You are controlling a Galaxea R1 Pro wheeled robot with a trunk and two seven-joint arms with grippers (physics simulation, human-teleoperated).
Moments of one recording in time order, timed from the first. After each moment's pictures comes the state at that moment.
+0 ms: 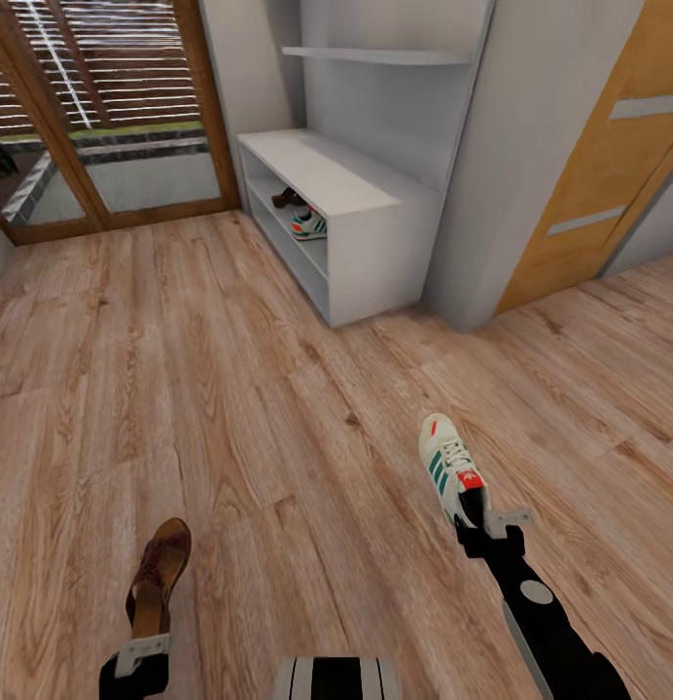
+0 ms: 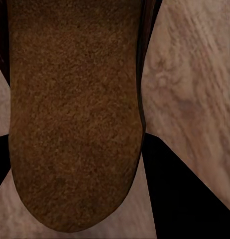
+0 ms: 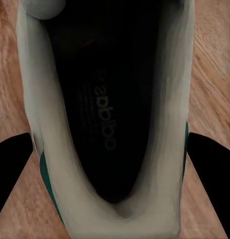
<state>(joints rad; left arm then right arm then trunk) -0.33 0.15 0.15 -0.26 0.08 -0.48 -0.13 -0.31 -0.09 -0.01 -1.08 0.06 0.09 -0.03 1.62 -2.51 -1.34</state>
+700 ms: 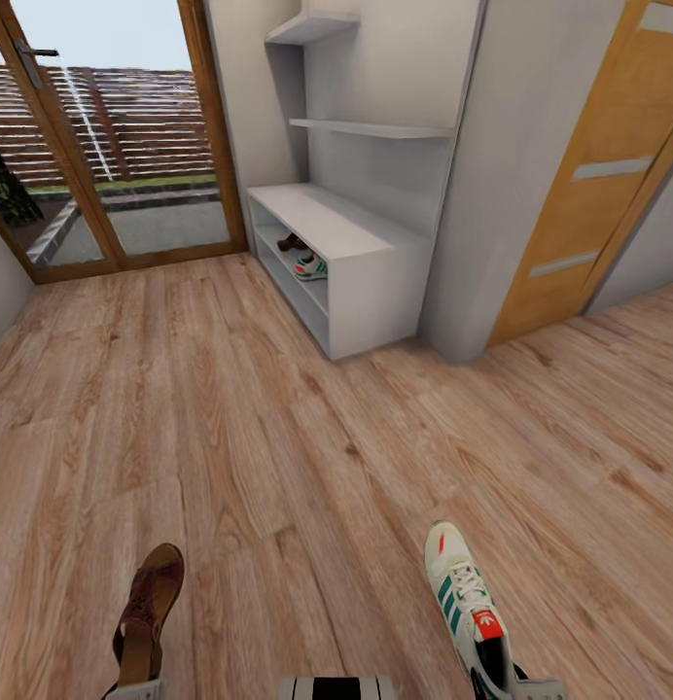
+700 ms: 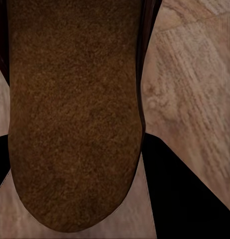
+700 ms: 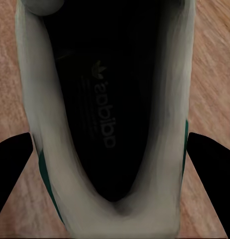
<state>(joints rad) -0.23 0.13 0.17 -0.24 0.08 -0.63 -0.13 -0.10 -0.08 -0.01 -0.52 0.05 -0.56 -0.04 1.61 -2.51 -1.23</state>
